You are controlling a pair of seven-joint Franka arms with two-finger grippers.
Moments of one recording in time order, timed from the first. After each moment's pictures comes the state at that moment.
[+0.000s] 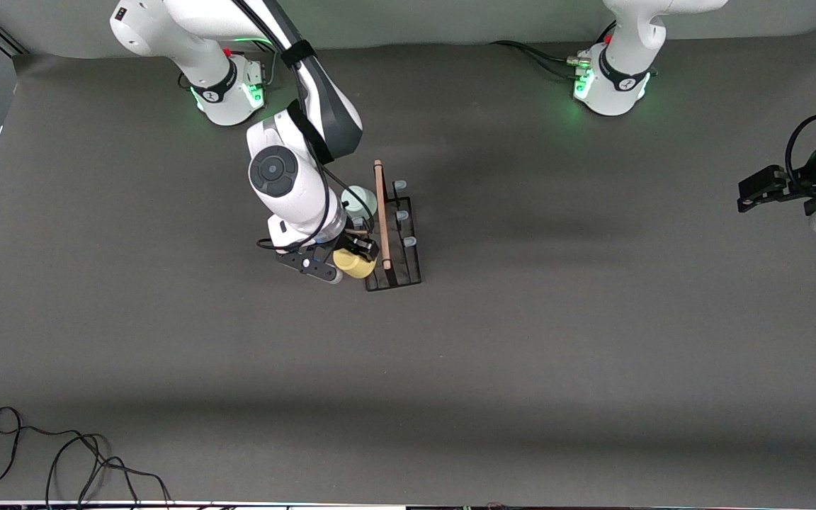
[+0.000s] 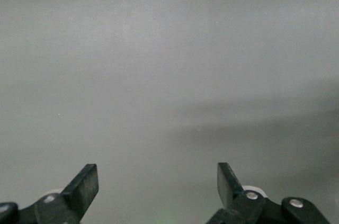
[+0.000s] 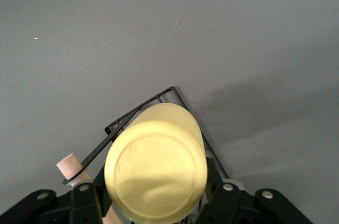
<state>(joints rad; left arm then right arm) -0.06 0.00 0.07 -1.65 0.02 1.60 0.09 1.05 0.42 -0.49 -1.83 0.41 2.22 0.78</state>
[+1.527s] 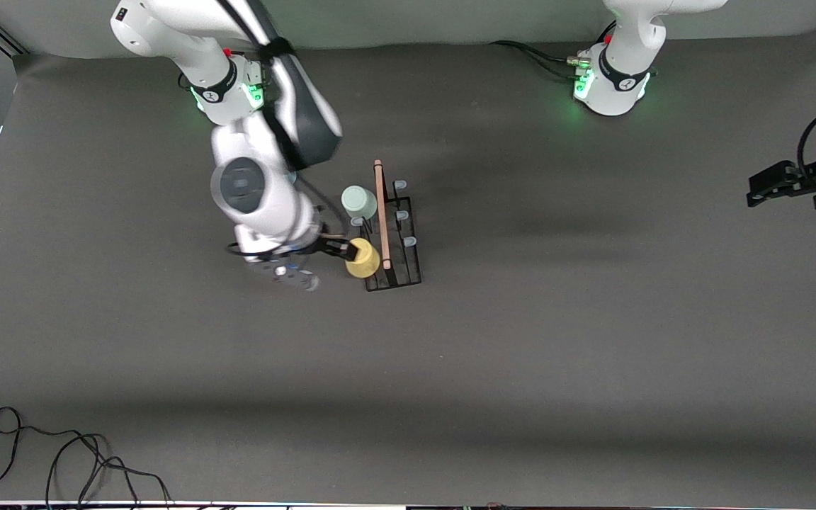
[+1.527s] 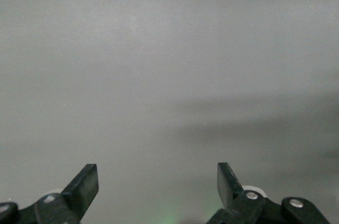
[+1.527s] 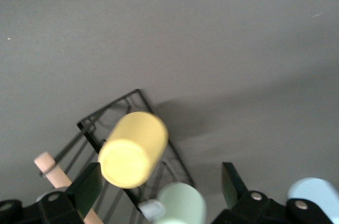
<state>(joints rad) -0.02 0.00 0.07 -1.64 0.02 1.57 0.11 1.06 0.40 -0.69 -1.69 0.41 1.86 0.61</state>
